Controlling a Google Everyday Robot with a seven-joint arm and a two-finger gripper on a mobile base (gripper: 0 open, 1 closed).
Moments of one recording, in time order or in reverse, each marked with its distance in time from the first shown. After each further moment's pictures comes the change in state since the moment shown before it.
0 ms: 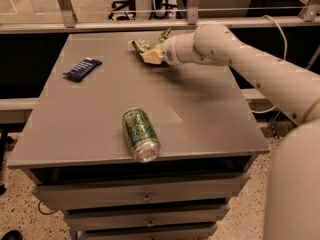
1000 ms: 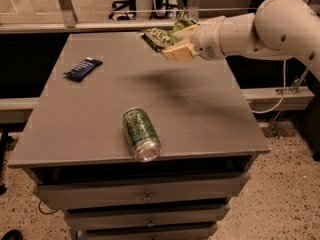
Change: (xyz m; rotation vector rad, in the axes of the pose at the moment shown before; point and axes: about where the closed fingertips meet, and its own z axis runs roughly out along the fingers) arm -0.032 0.048 -0.157 -0.126 -0.072 -0.330
